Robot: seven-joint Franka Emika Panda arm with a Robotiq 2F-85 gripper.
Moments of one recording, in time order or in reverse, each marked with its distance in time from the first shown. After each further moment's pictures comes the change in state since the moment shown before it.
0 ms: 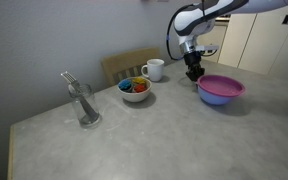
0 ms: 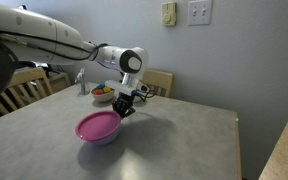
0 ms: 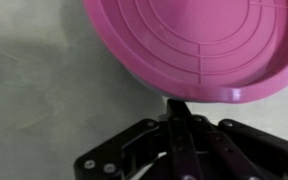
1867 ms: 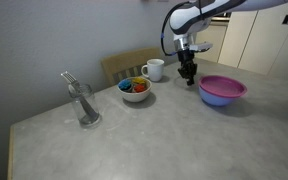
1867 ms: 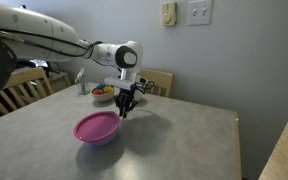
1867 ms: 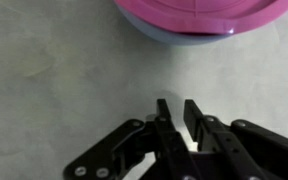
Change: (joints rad) arm 0.038 -0.006 -0.002 0.021 -0.042 0.126 0.027
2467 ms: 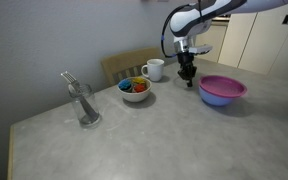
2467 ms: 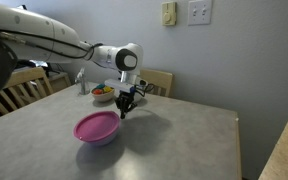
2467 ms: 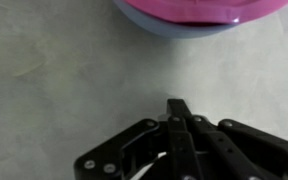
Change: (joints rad) arm -0.003 0.001 0.003 -0.028 0.012 0.035 0.017
